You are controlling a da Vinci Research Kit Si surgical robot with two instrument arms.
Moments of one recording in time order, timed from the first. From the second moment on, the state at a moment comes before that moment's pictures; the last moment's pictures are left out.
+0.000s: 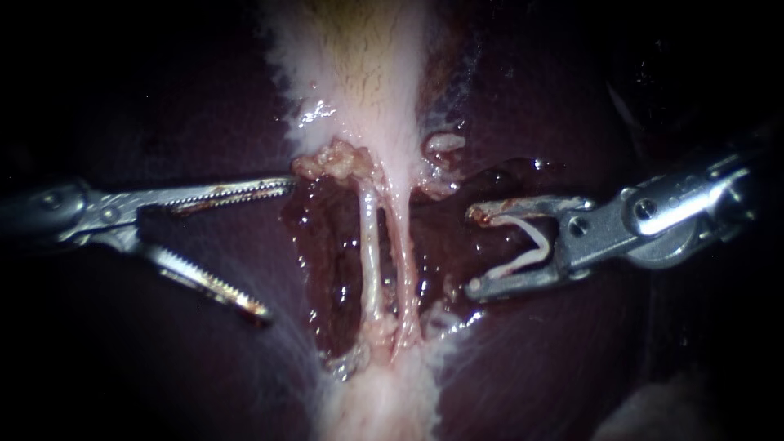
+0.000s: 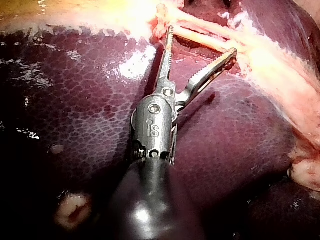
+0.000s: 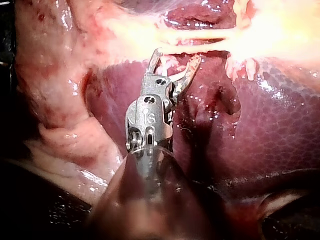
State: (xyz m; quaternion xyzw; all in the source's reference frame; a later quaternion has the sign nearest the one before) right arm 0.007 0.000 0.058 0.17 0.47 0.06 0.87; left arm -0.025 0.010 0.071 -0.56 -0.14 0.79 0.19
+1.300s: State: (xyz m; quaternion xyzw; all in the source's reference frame) right arm 0.007 0.000 0.058 0.17 0.47 0.06 0.87; left arm -0.028 0.019 0.076 -0.54 -0.10 0.80 0.22
